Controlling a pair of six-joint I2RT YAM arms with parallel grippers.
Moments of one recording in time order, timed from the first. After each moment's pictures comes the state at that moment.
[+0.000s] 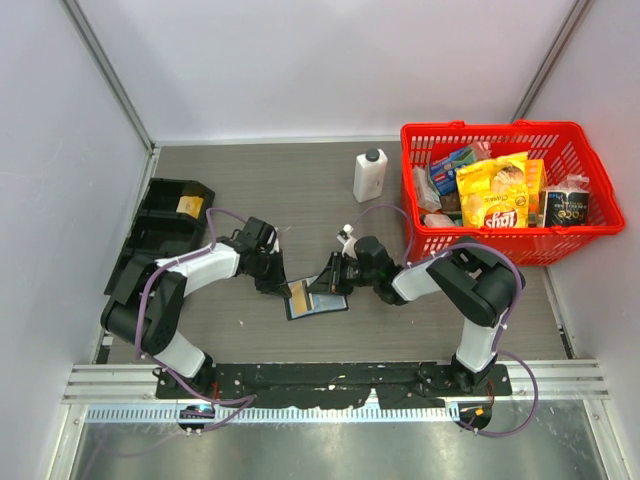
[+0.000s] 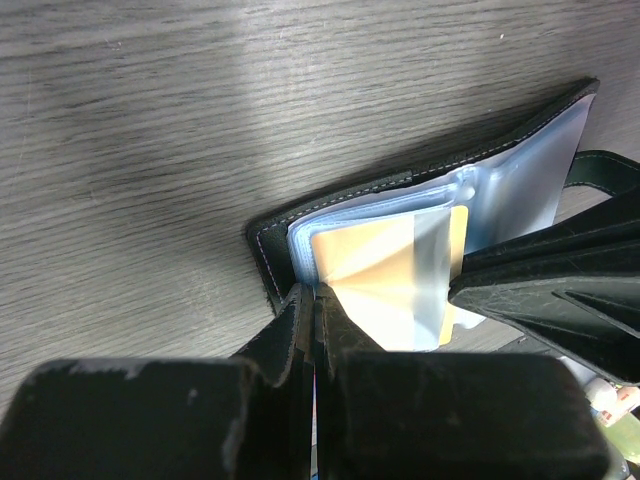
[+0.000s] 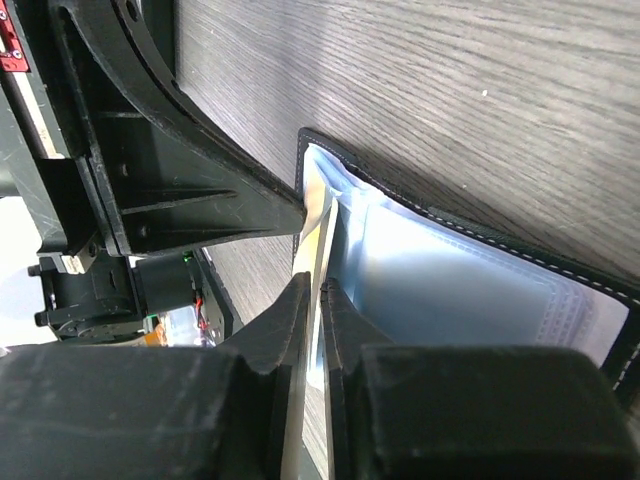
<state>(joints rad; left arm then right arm) -0.47 1.57 0.78 -0.40 0.33 -0.60 0.73 1.81 0.62 0.69 -0.50 0.99</state>
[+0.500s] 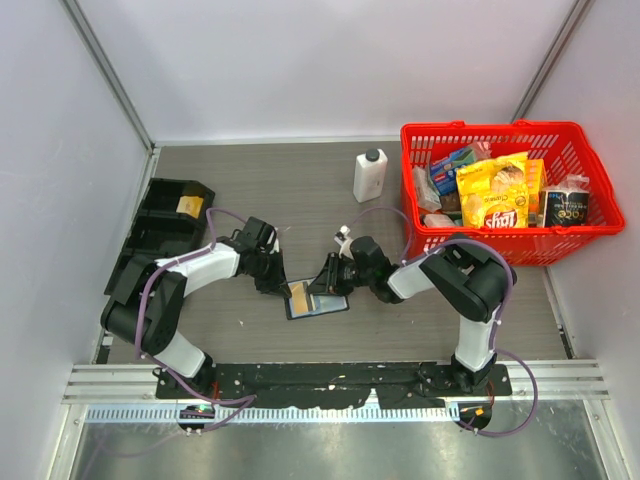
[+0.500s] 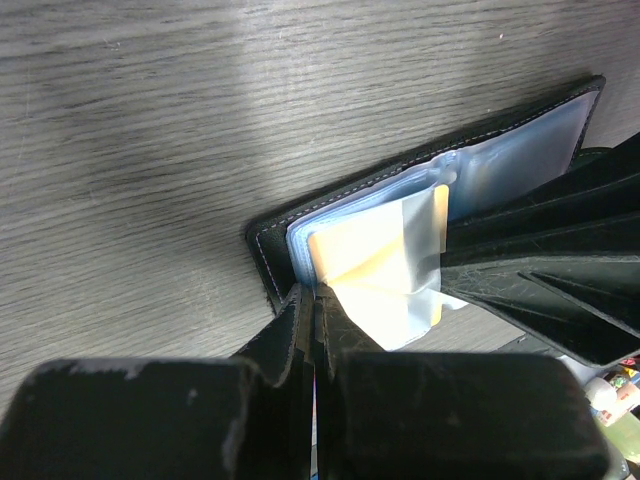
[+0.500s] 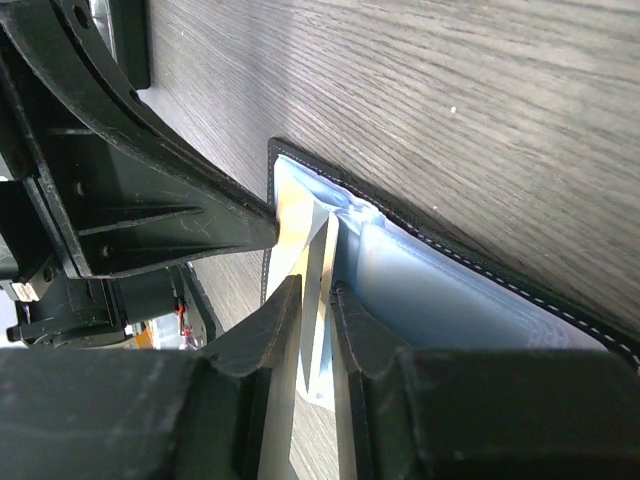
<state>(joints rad) -0.47 1.57 0.78 -0.40 0.34 -0.60 0.74 1.86 0.66 0.66 -0.49 0.96</state>
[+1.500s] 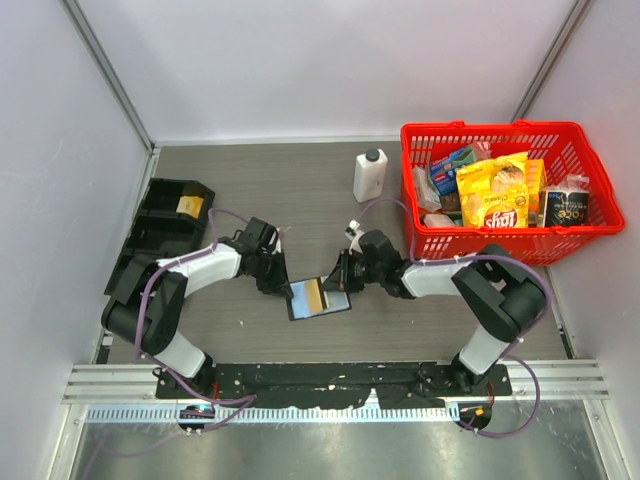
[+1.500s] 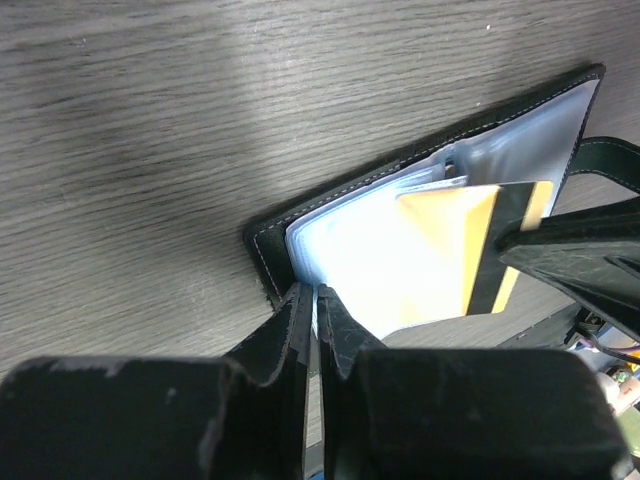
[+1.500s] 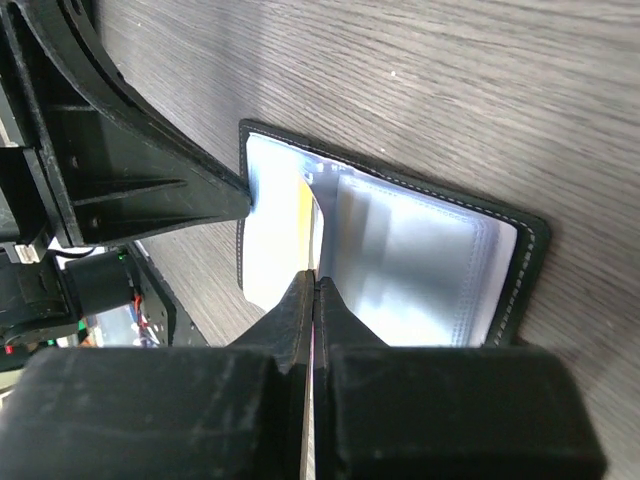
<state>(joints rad) -0.48 1.57 0.78 -0.39 0.34 -0.60 0.69 1.69 0.65 0.40 -0.44 0.83</state>
